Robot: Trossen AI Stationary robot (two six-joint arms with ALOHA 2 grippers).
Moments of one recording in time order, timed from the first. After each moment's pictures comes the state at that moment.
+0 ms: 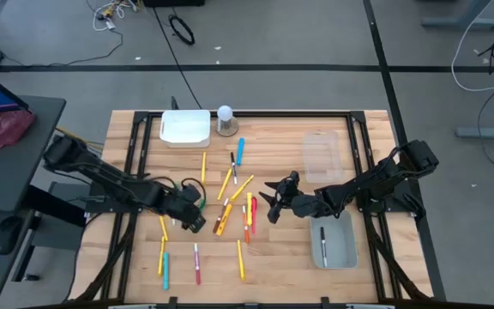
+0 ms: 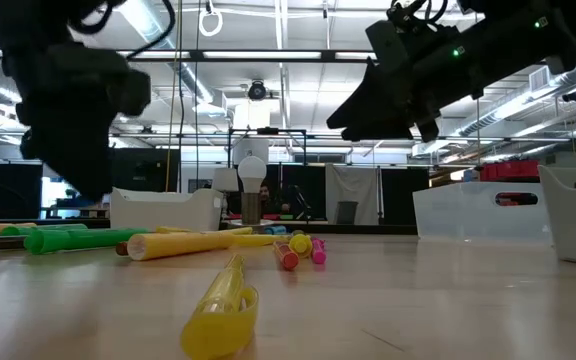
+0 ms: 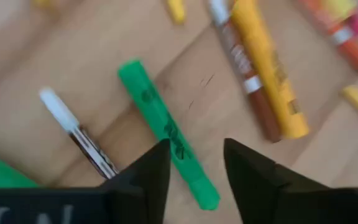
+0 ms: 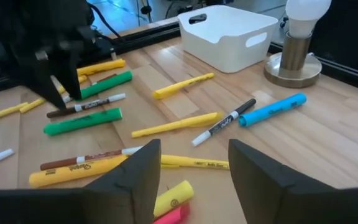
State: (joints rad) left arm -0.39 1.34 0.68 -0.49 -0.24 -1.16; right arm 0.32 1.60 0.68 0.46 0.74 0.43
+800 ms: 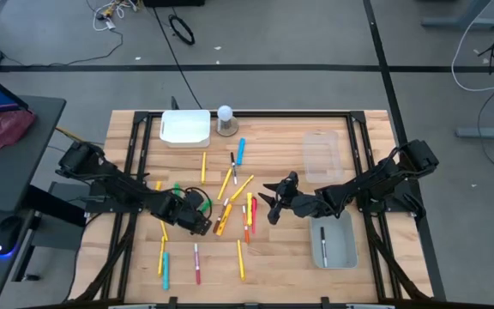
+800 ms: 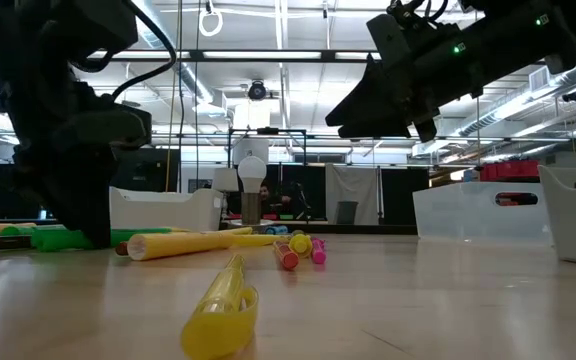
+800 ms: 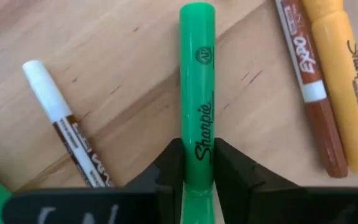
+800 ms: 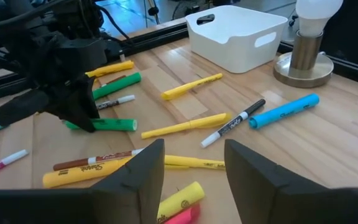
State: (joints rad) left arm -0.40 1.56 0.68 -0.41 -0.33 -1.30; right arm 0.32 1.60 0.68 0.48 0.71 0.44
